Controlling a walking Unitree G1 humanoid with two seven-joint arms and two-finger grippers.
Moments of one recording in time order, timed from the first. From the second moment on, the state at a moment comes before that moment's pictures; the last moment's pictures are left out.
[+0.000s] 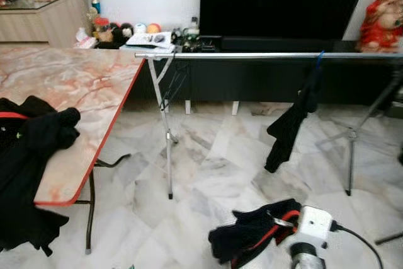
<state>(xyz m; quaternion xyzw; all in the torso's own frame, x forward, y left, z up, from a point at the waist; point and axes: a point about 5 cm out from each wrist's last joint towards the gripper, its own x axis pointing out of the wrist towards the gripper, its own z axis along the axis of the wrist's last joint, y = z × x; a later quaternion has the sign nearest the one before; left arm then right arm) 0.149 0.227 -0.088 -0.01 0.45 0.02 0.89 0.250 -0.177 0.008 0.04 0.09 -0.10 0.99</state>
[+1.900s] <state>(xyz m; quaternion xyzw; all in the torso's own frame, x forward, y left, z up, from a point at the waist) 0.269 0.172 0.000 0.17 0.24 -0.38 0.88 0.334 -0.184 0.046 -0.06 0.18 -0.04 0.98</state>
